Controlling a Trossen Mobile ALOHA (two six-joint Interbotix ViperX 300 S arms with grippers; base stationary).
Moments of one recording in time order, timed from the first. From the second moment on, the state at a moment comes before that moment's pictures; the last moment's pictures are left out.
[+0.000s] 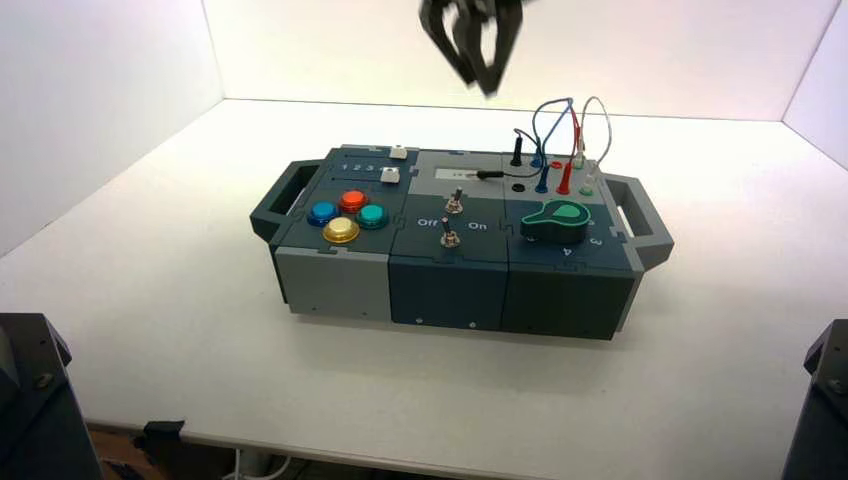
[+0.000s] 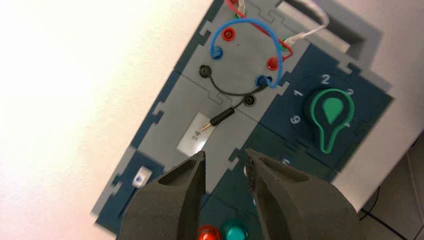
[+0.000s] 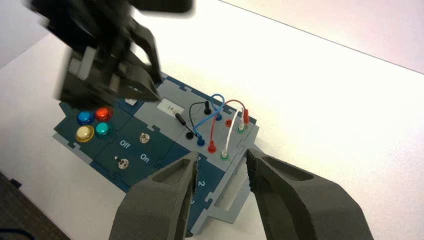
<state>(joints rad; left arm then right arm) -0.84 0.11 0.28 -0.07 0.86 0.33 0.44 -1.09 1.09 0.01 0.66 0.02</state>
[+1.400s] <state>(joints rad) -0.65 -0.33 0.86 -0.06 0.66 0.32 0.44 -1.10 1.09 0.01 0.66 0.02</state>
